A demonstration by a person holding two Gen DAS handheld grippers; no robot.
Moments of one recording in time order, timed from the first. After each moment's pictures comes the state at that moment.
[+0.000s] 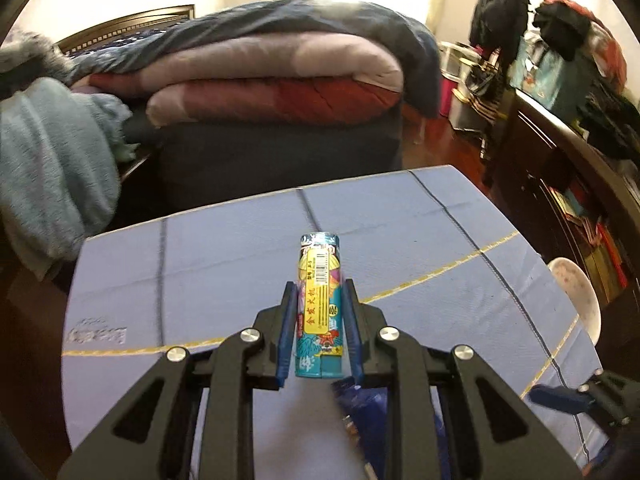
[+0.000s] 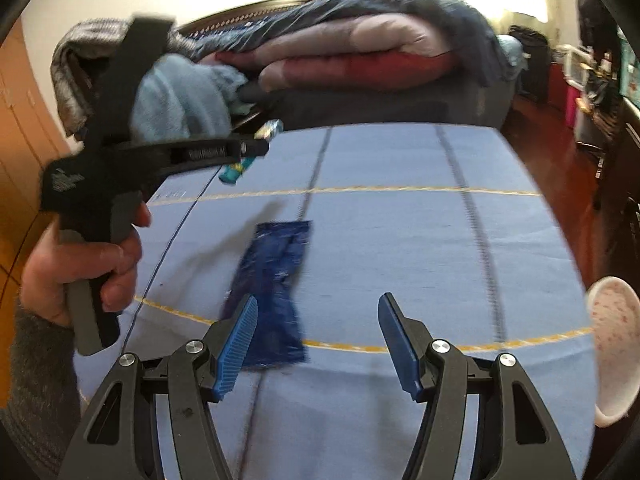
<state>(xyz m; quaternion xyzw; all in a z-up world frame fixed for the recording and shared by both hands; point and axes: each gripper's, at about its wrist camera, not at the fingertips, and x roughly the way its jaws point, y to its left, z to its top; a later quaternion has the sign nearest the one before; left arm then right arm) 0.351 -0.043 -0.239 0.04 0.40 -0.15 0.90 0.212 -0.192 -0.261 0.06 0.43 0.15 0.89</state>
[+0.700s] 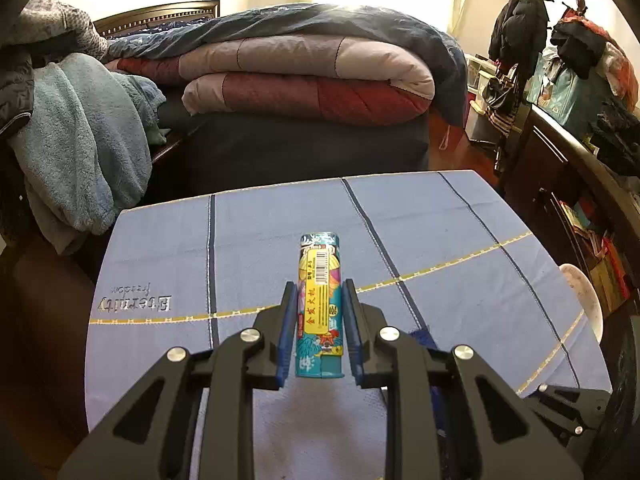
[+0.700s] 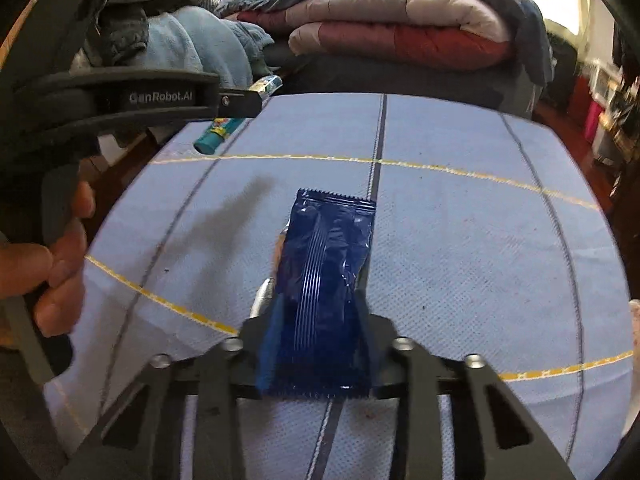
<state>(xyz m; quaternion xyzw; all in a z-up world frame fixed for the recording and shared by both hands) 0.336 0.003 -0.239 0.02 0.40 -0.12 0.91 0.228 -0.135 -0.285 0.03 0.46 0.18 0.87</state>
